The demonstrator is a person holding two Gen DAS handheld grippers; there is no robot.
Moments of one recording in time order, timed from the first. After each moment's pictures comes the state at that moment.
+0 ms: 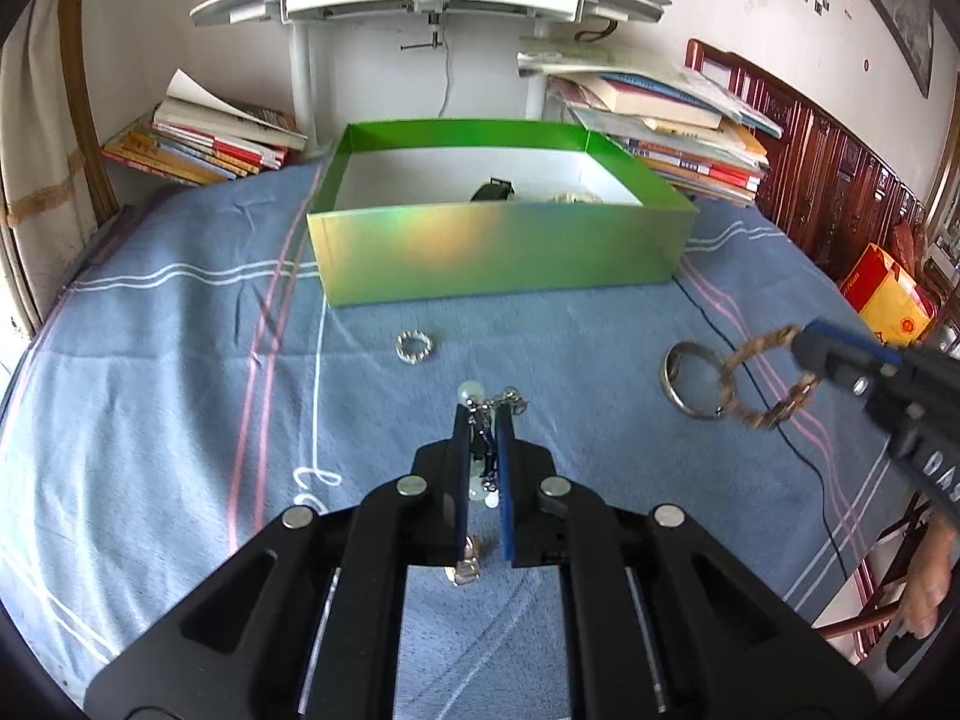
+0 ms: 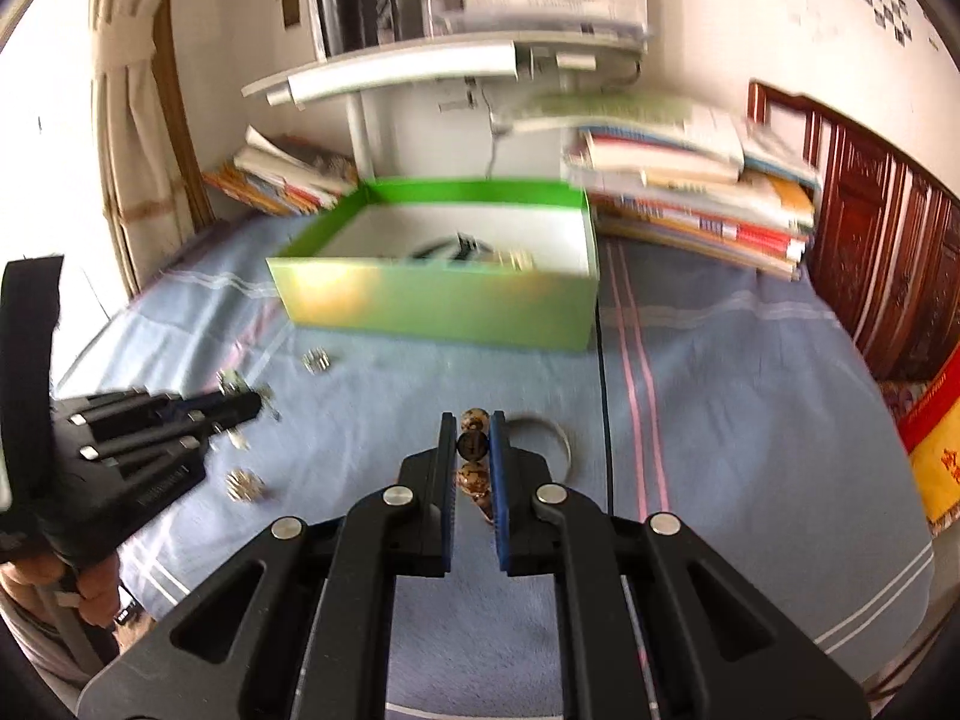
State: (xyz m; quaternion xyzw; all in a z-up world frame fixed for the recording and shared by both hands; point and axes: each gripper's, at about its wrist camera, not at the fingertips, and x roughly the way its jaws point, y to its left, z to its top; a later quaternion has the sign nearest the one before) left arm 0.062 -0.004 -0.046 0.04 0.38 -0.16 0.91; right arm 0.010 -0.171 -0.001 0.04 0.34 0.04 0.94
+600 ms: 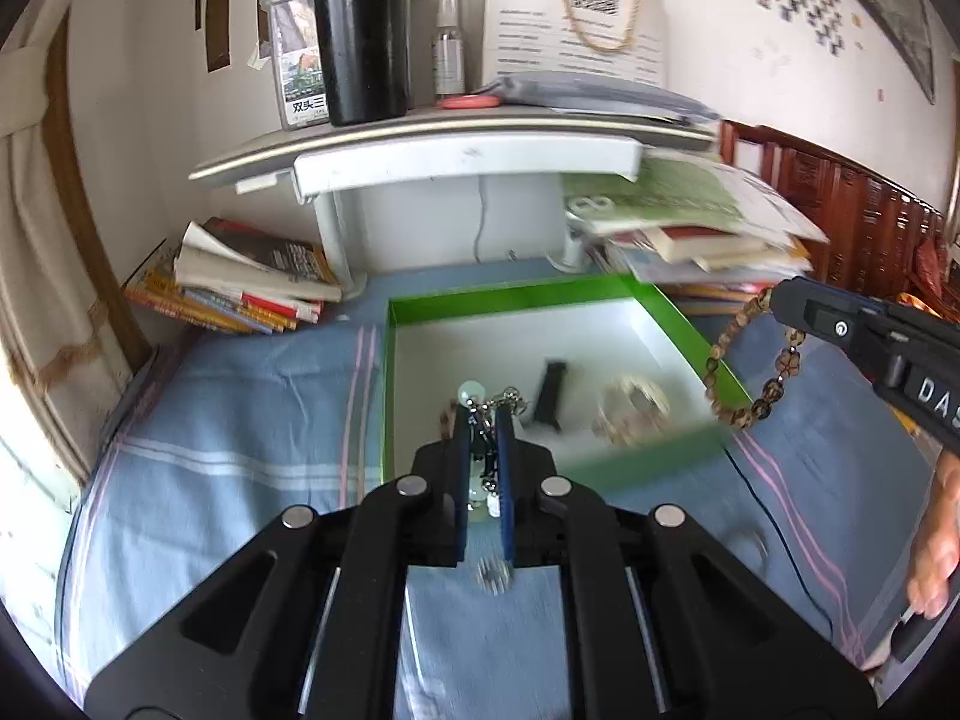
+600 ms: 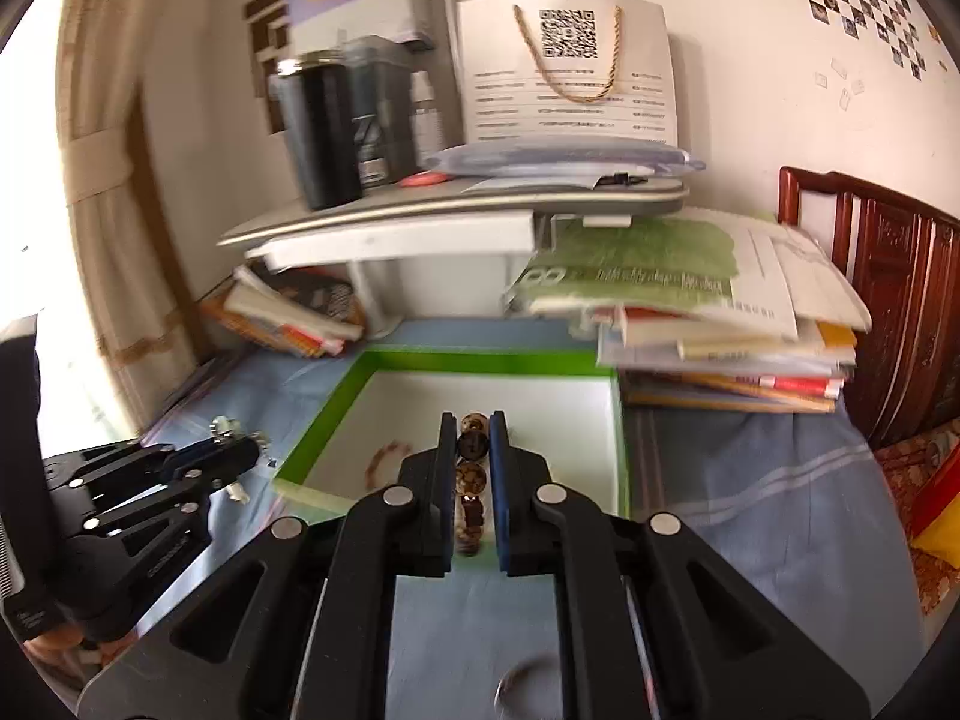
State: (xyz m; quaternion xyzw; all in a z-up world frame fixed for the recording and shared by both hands) left arm 0.164 -0.012 0.045 0.07 0.31 -0.13 0.94; right arm 0.150 -0.177 0.066 0.07 0.27 0.03 0.96
